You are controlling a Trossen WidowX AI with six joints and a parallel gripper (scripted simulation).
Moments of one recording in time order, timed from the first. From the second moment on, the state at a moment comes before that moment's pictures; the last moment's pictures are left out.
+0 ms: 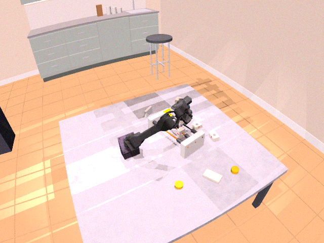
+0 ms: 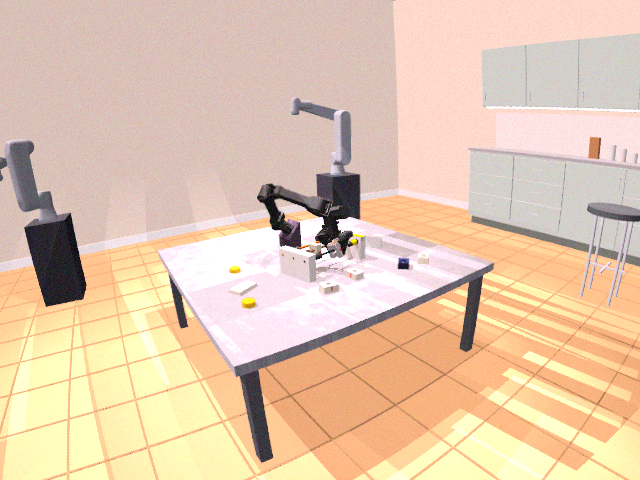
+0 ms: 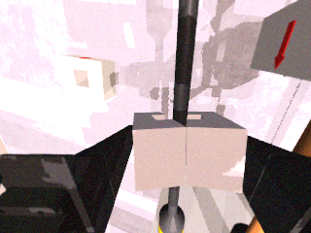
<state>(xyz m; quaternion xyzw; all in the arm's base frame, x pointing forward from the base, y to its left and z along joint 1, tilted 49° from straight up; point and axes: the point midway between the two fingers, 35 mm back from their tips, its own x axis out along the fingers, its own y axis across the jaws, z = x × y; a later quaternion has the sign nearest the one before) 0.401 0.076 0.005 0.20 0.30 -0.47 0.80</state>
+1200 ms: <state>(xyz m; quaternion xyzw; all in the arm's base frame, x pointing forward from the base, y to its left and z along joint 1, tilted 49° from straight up) 0.400 0.076 0.005 0.20 0.30 -0.47 0.80</state>
